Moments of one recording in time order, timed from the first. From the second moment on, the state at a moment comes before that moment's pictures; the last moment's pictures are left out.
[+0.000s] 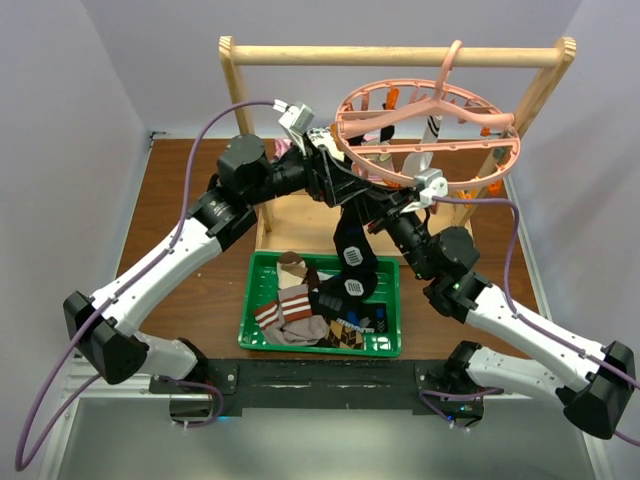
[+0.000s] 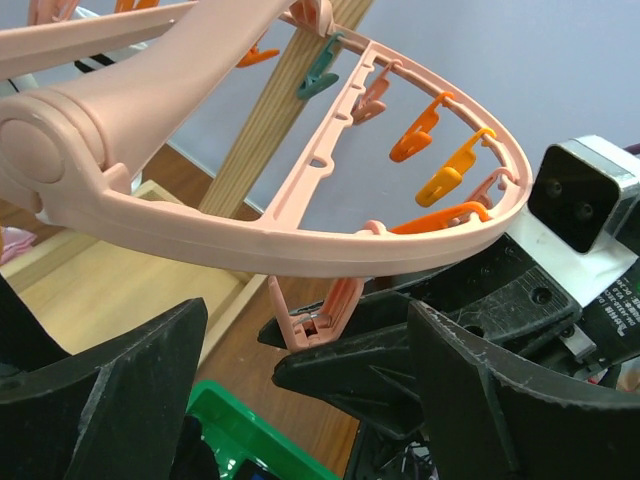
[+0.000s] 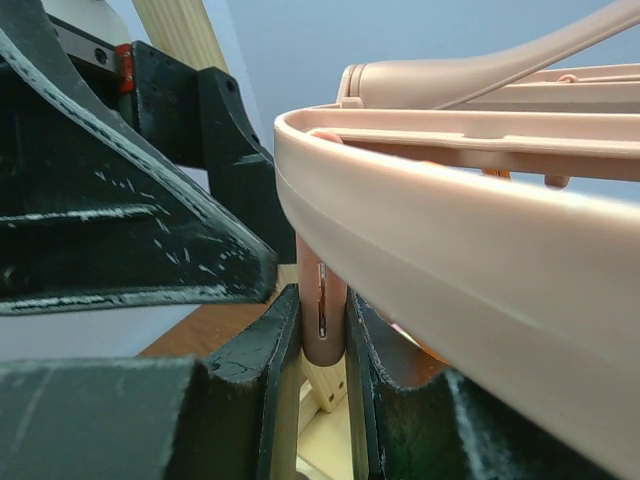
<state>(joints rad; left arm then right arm) -0.68 1.36 1.39 0.02 0.46 -0.55 0.83 0.96 0.78 0.53 0.24 0.17</state>
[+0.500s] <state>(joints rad) -0.71 1.41 1.48 0.02 0.45 -0.53 0.83 0.97 0.80 0.53 0.24 0.20</state>
